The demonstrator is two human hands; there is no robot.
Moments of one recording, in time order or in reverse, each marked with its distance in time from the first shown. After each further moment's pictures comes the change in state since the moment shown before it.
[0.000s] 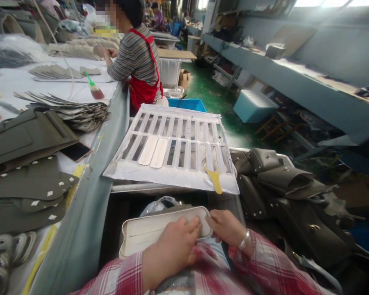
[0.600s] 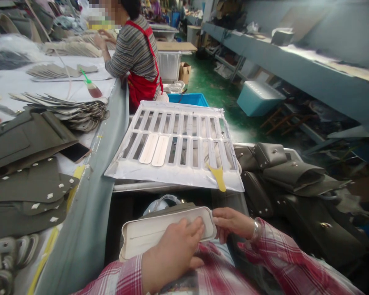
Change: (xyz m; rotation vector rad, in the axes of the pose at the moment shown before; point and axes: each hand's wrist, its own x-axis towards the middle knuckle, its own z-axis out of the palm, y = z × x) left_hand 0.000 -0.001 -0.001 0.095 0.014 0.023; right_hand 0.019 0.024 -0.023 0.472 -0.461 -0.023
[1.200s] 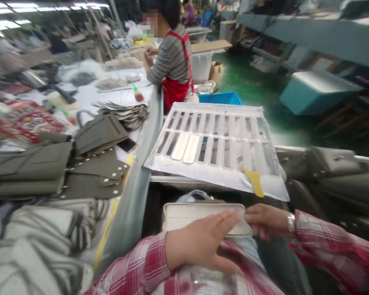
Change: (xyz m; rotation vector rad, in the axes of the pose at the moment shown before) left_hand -0.054 -0.012 -0.033 -0.593 0.133 0.101; right_hand 0.014 -0.020 0.003 -0.053 0.037 0.286
